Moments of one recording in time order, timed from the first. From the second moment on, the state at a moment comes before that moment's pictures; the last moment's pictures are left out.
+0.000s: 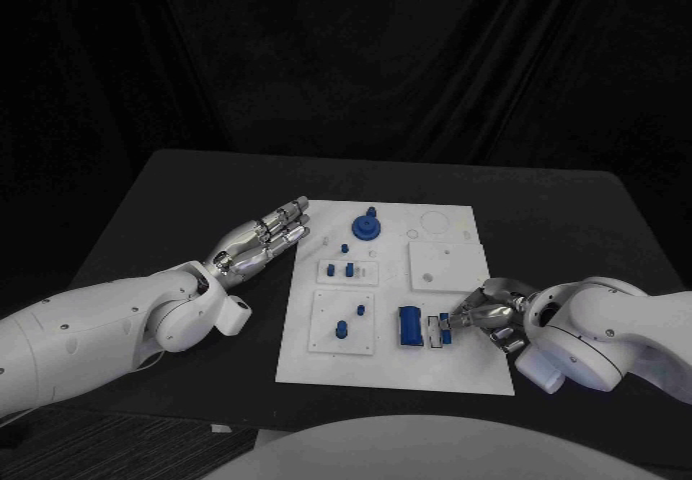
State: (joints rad) left arm 1.09 -0.84 -0.22 1.40 -0.32 0.06 0.64; left_hand 1.39 0.28 -0.23 0.26 0.40 0.02 0.04 0.00 0.00 0.00 0.01 0.00 0.00 0.00 0.11 0.00 0.00 0.12 0.00 0.16 0.00 0.00; right arm 1.16 -1.17 -0.25 2.00 -0.68 -0.44 -0.61; right_hand 1.17 -0.06 0.38 -0.02 0.55 1.03 0.08 0.16 0.36 1.47 0.00 1.57 1.31 1.47 -0.07 1.47 1.25 0.02 1.47 0.03 1.44 1.31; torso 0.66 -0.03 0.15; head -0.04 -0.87
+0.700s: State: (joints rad) left arm 1.09 -0.84 -0.22 1.40 -0.32 0.07 0.63; left_hand 1.40 0.28 -0.22 0.25 0.41 0.03 0.04 0.00 0.00 0.00 0.01 0.00 0.00 0.00 0.12 0.00 0.00 0.12 0.00 0.16 0.00 0.00; right arm 1.16 -1.17 -0.25 2.01 -0.66 -0.41 -0.61; right_hand 1.15 -0.04 0.34 0.00 0.54 1.03 0.08 0.18 0.38 1.46 0.00 1.57 1.31 1.47 -0.07 1.47 1.24 0.02 1.47 0.03 1.44 1.31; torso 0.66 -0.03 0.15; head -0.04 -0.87
